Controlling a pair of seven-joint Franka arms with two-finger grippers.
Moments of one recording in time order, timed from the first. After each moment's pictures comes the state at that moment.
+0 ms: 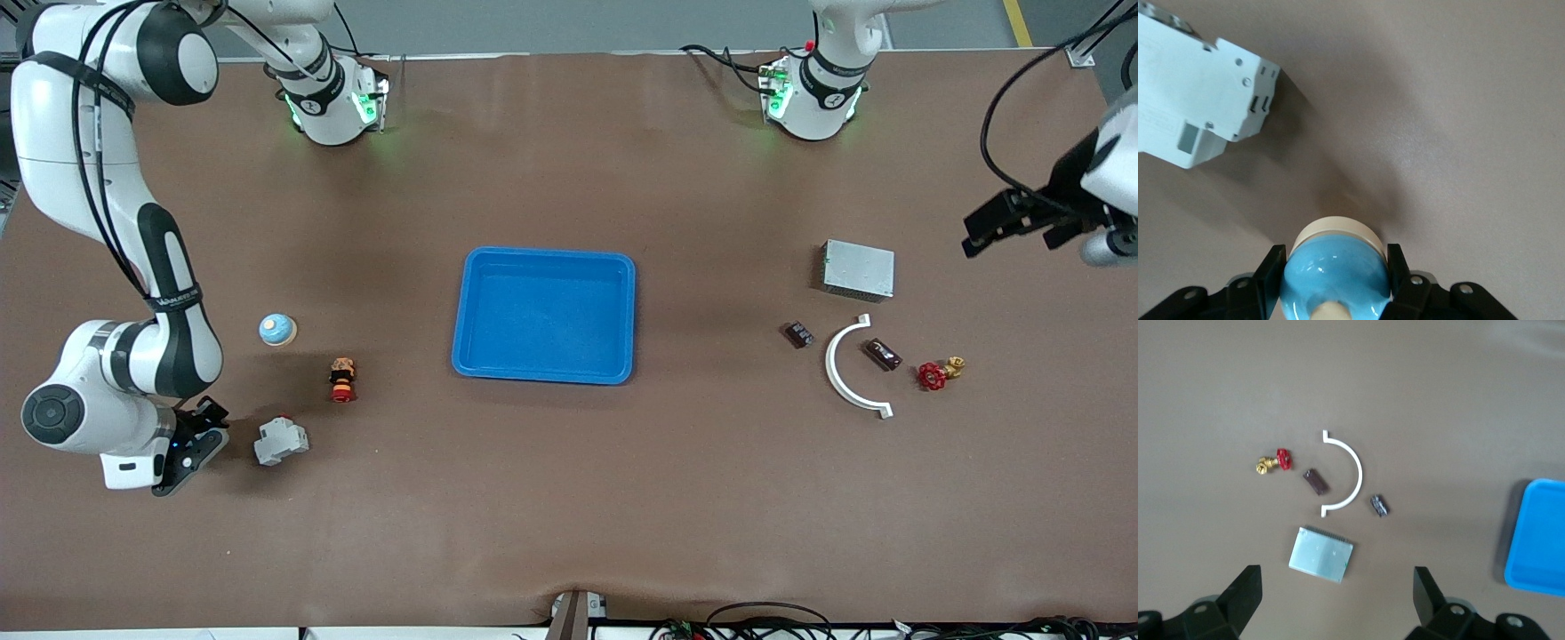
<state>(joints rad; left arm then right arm) 0.03 -0.02 -0.13 -1.55 0.02 1.57 -0.17 -0.14 0.86 -0.02 -1.37 -0.12 2.19 -0.95</state>
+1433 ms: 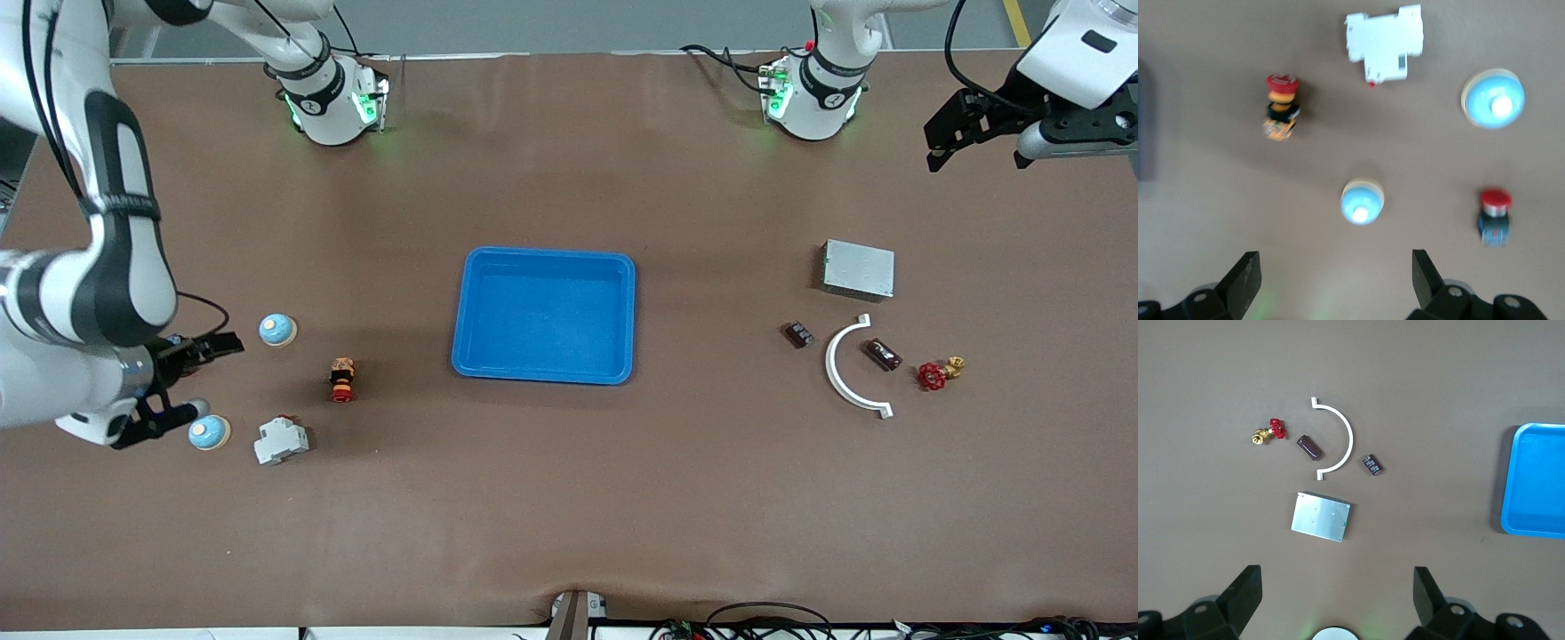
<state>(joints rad) 0.04 -0.18 -0.21 -1.65 0.02 1.48 -0.16 -0.03 0.52 0.00 -1.34 0.00 1.48 -0.34</state>
